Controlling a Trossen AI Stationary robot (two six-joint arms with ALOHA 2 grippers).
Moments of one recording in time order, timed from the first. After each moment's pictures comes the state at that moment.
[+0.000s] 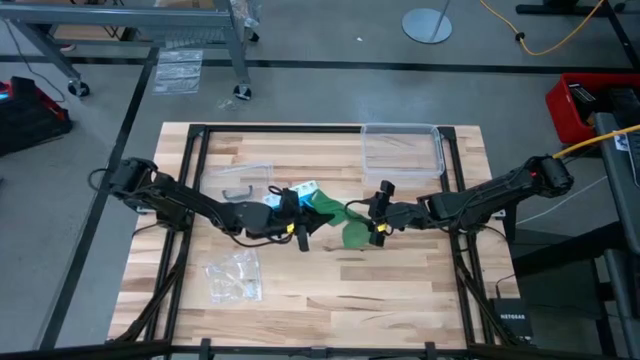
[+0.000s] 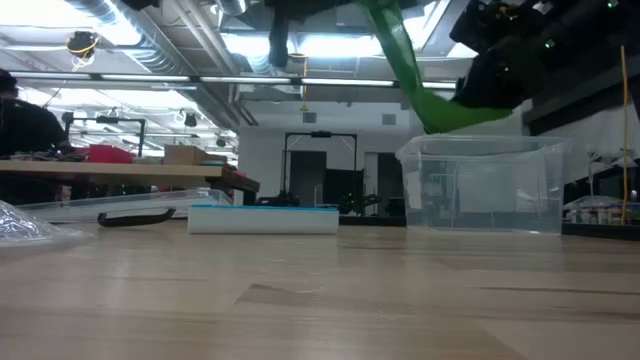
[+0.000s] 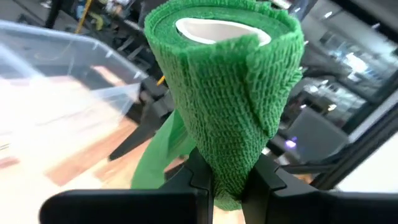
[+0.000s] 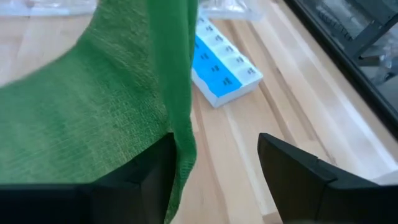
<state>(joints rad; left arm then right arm) -0.26 1.58 0.86 0.75 -0.49 -0.60 0.22 1.22 0.60 -0.03 0.46 0.10</state>
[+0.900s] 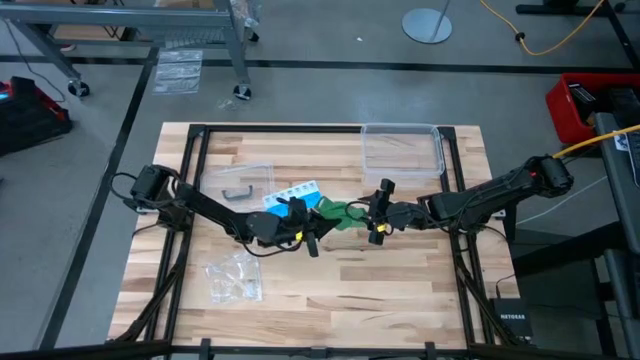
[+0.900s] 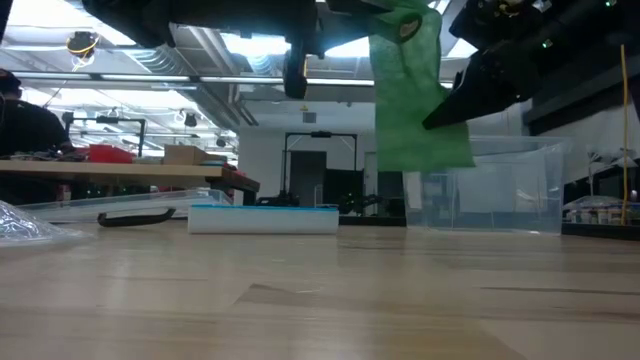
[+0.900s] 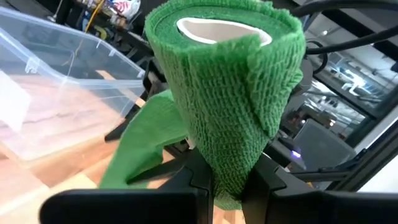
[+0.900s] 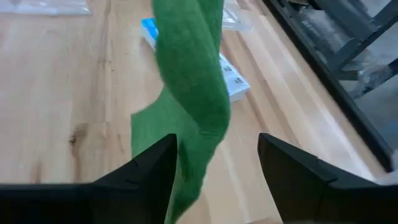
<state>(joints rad) -0.27 1.77 0.86 1.01 -0.54 -0.58 0.22 1.22 0.60 -0.01 0.52 0.03</state>
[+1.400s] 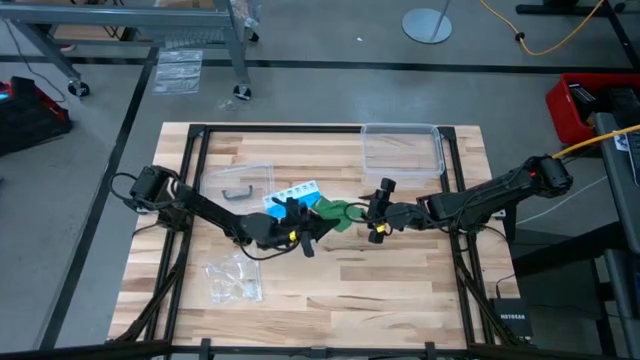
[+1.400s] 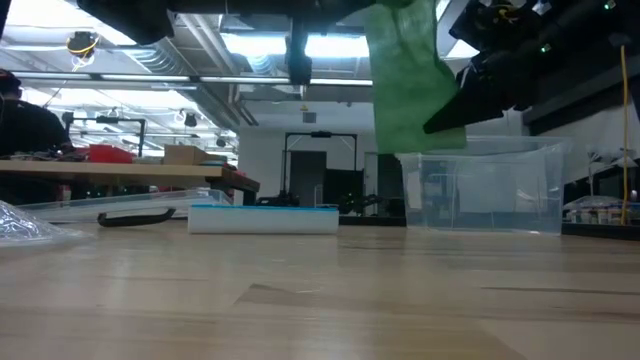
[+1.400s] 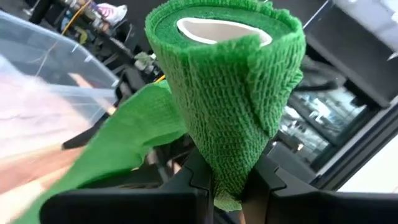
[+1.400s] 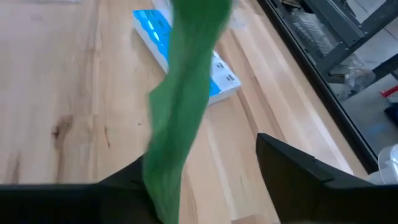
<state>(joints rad) -0.29 1.77 0.86 1.14 -0.54 -0.64 0.22 1.23 0.60 -0.02 0.54 -0.01</state>
